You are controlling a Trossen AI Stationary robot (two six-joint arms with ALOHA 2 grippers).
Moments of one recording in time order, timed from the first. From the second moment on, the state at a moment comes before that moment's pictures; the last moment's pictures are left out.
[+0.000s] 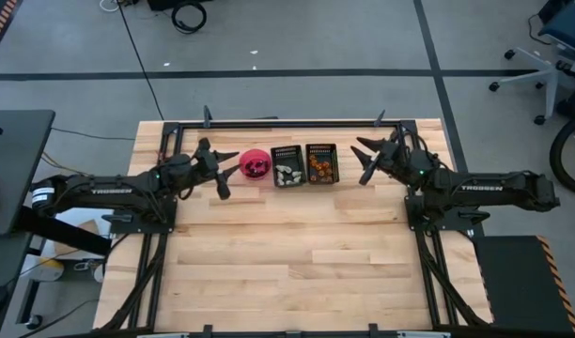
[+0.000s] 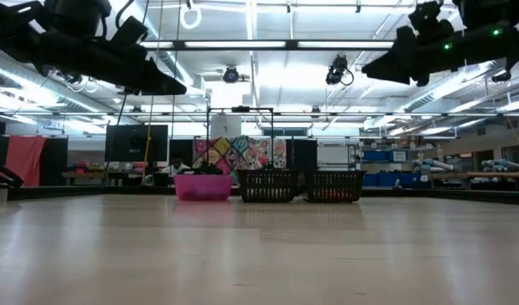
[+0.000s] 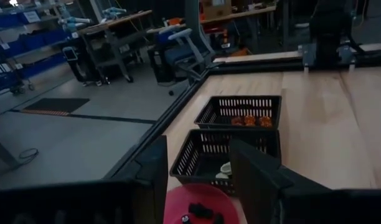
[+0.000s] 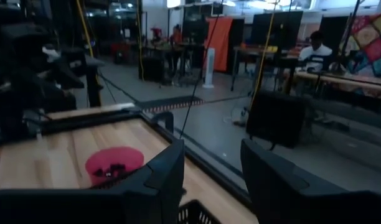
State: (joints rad) left arm 0.26 0.79 0.28 0.39 -0.21 0.20; right arm -0.25 0.65 0.27 0.44 0.40 -0.09
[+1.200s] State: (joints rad) left arm 0.27 0.37 0.12 0.31 -0.25 0.17; right arm -0.25 0.17 0.26 -0.07 0.46 -0.05
